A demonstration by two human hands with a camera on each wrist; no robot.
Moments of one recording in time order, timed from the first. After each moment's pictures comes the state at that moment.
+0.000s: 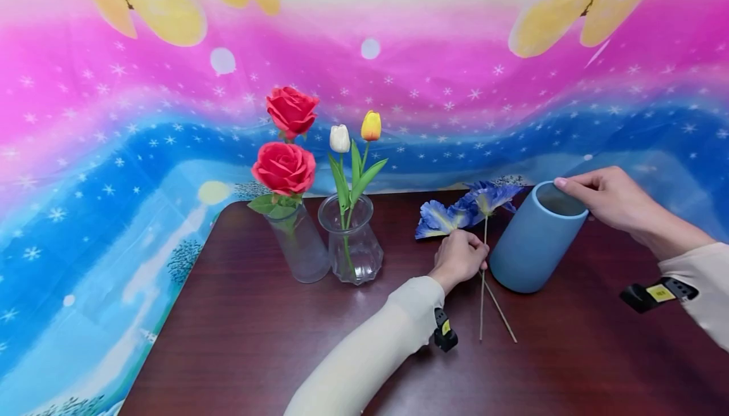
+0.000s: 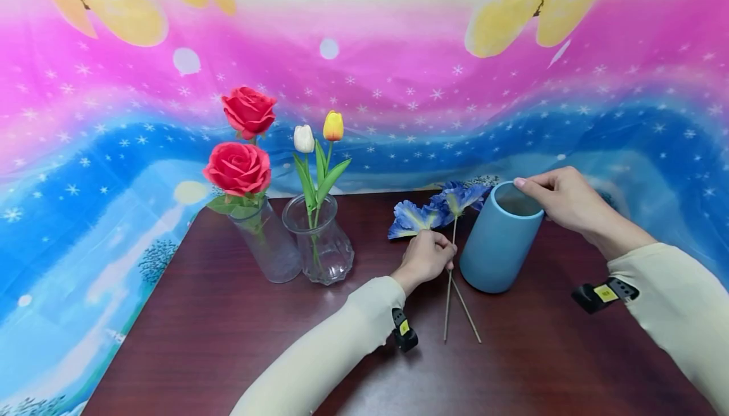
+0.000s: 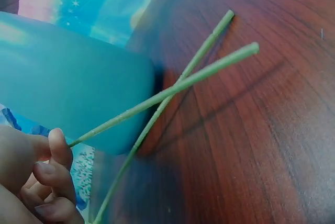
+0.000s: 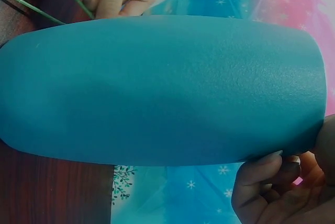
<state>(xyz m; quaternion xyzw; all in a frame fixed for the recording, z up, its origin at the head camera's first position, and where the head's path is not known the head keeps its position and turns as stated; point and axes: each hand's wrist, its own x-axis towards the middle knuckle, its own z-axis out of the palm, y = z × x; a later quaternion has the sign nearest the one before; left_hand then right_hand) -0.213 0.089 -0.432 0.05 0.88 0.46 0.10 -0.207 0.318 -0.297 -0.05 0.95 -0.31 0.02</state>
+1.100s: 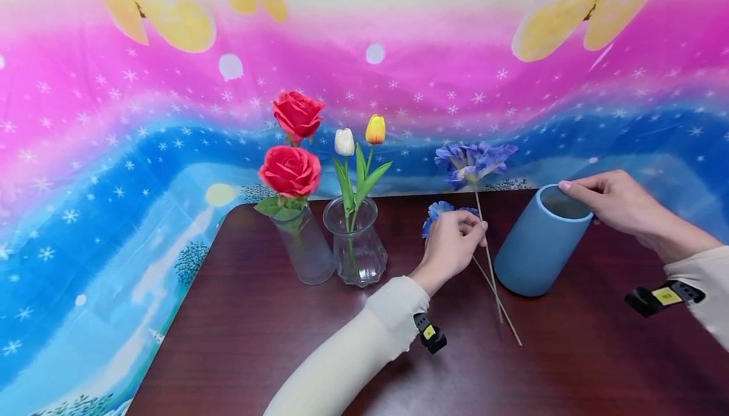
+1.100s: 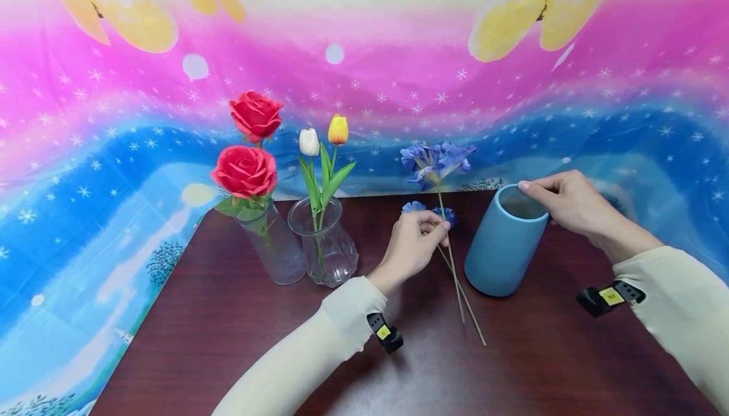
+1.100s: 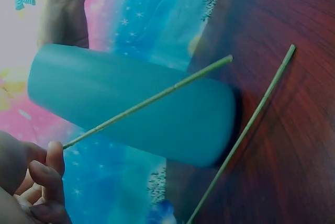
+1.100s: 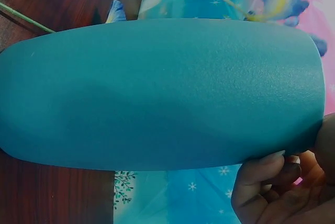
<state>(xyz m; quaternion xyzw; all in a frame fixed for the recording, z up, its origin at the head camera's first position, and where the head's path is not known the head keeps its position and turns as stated) -0.201 0.053 -0.380 0.15 0.82 0.55 -0.01 -0.207 0.321 -0.298 -0.06 0.95 -0.32 0.03</state>
